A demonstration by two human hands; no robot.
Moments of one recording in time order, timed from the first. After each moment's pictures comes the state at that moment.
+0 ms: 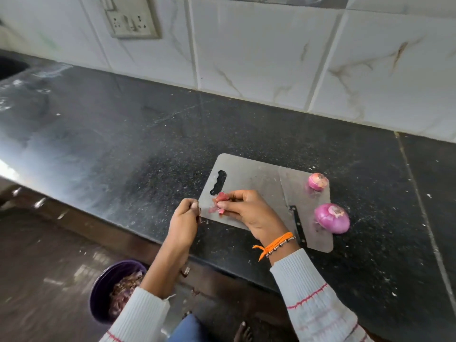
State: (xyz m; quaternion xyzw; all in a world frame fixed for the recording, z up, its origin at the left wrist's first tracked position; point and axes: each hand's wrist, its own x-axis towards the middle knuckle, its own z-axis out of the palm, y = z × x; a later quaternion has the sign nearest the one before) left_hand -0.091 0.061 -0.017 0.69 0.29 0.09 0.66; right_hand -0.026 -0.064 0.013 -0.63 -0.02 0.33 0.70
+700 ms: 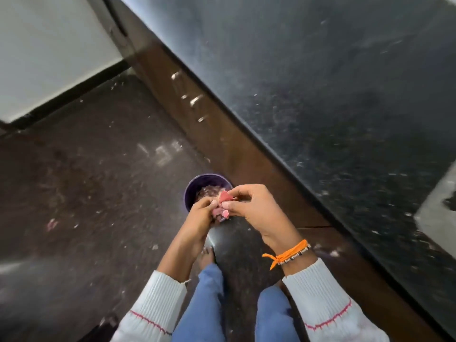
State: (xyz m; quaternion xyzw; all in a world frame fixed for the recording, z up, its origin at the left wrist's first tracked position) left_hand -0.271 0.293 -0.120 0.44 0.51 0.06 0.74; right_hand -0.170 0.219 -0.065 -0.69 -0.16 0.50 0.50
